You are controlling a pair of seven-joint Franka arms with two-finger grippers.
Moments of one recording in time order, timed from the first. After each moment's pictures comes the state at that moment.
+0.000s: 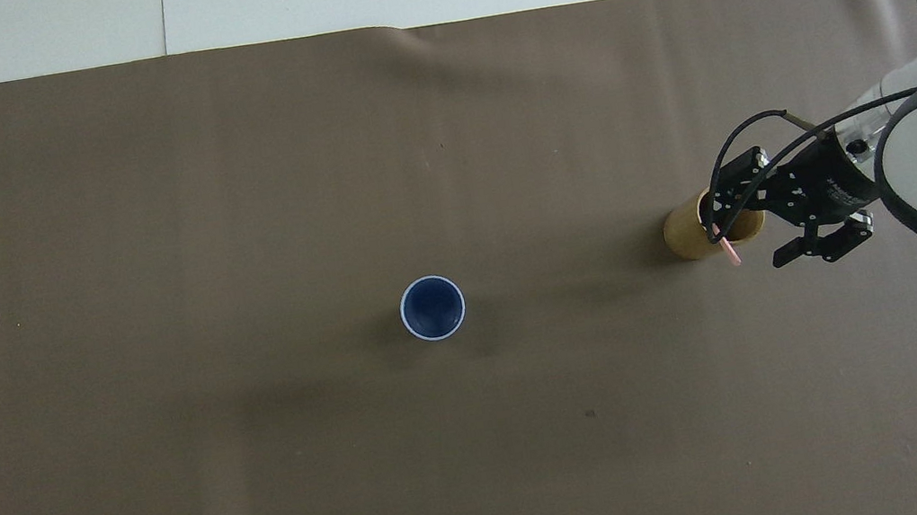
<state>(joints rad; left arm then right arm) -0.09 -0.04 0.09 -1.61 -0.05 1.59 0.20 0.05 0.13 -0.08 -1.80 0.39 1.63 0.50</state>
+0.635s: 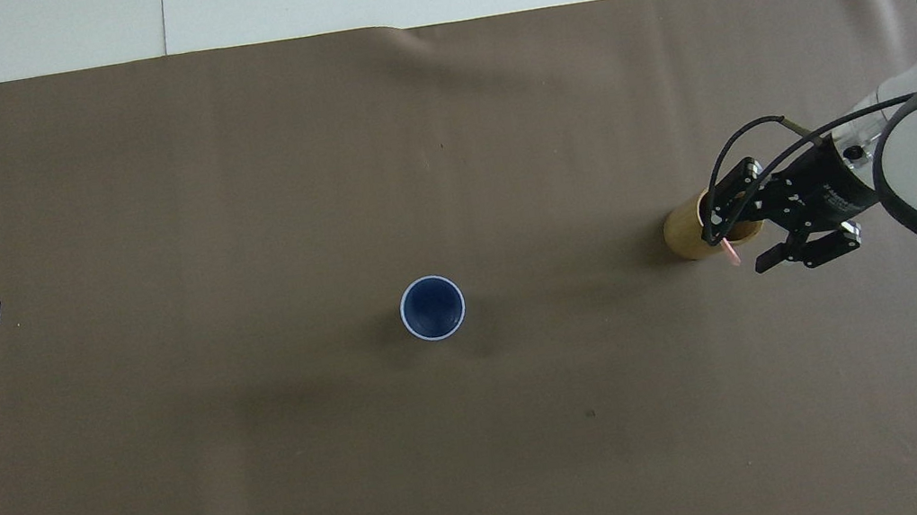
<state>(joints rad) -0.09 -0.04 0.08 -1.61 -0.05 1.58 0.21 0.05 0.13 -0.08 -1.82 0.42 1.63 0.50</state>
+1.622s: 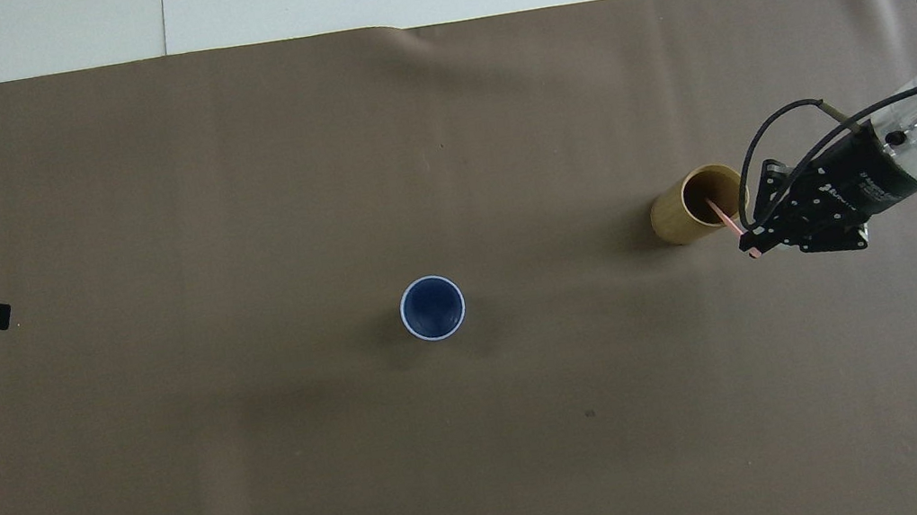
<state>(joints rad) -0.09 -0.04 0.08 -1.61 -0.05 1.57 0.21 0.00 0.13 -0.08 -1.76 0.46 1.55 0.50</state>
